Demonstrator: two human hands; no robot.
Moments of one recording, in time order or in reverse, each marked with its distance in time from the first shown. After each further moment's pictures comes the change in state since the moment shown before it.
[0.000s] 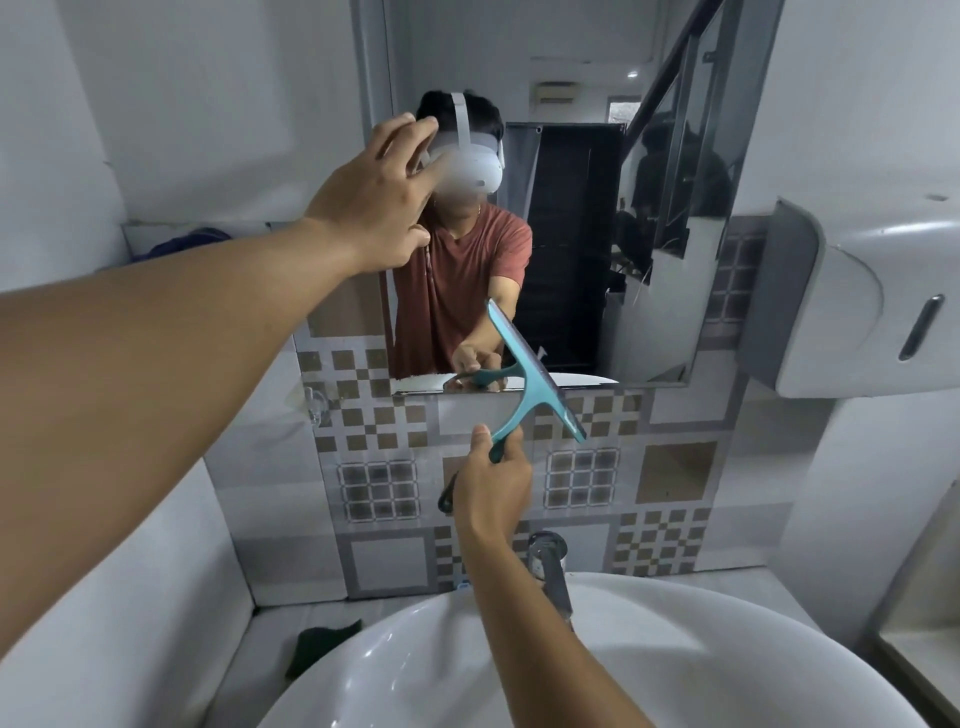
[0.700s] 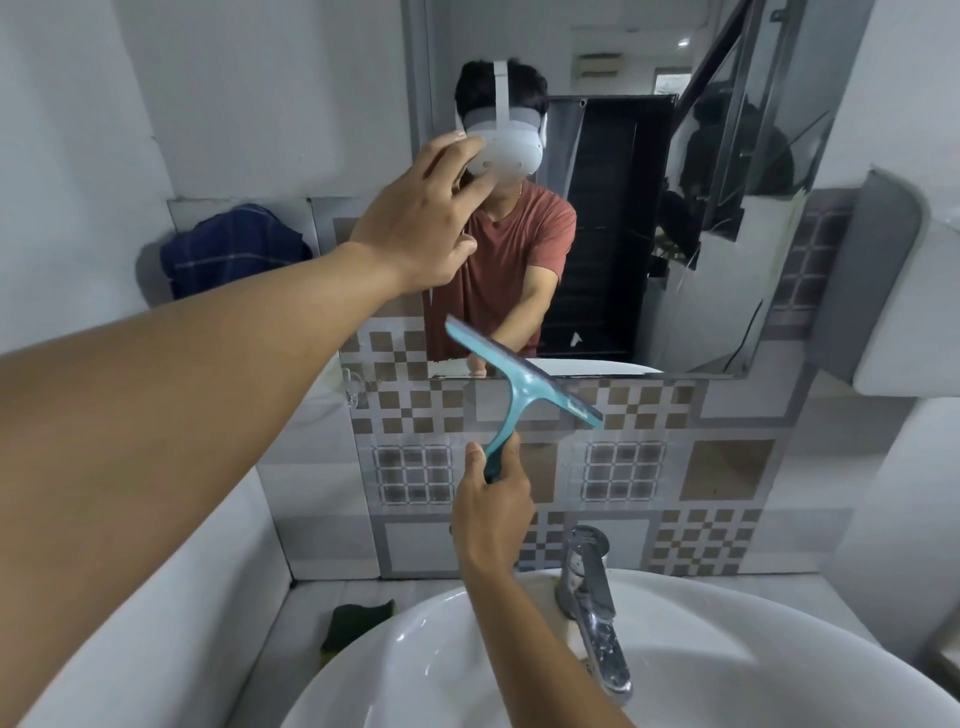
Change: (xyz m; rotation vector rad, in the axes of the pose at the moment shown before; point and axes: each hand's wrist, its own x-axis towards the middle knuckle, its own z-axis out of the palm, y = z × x) left_hand -0.023 0.010 0.030 -0.019 0.069 0.030; right_hand -0.020 0.043 0.020 -0.173 -0.072 -0.164
